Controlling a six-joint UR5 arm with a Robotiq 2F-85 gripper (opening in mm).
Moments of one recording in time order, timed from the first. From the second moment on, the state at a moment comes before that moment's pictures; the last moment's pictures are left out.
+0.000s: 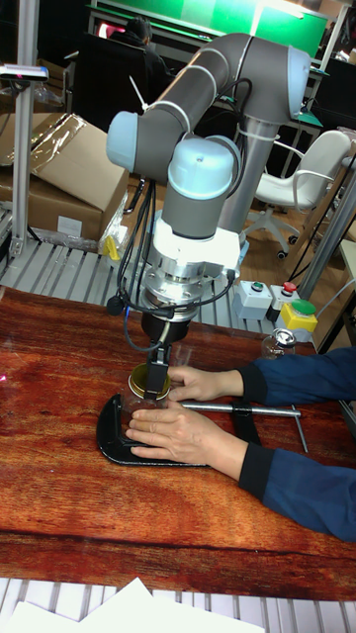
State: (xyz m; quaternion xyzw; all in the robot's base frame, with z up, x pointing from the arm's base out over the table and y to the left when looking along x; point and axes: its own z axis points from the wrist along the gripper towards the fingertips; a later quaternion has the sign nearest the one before) arm 0.514 -0.006 0.076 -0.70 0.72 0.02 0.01
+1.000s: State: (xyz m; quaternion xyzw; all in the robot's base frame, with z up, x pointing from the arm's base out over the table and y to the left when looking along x) arm 0.510 -0.007 0.067 -0.68 0.73 0.03 0.01
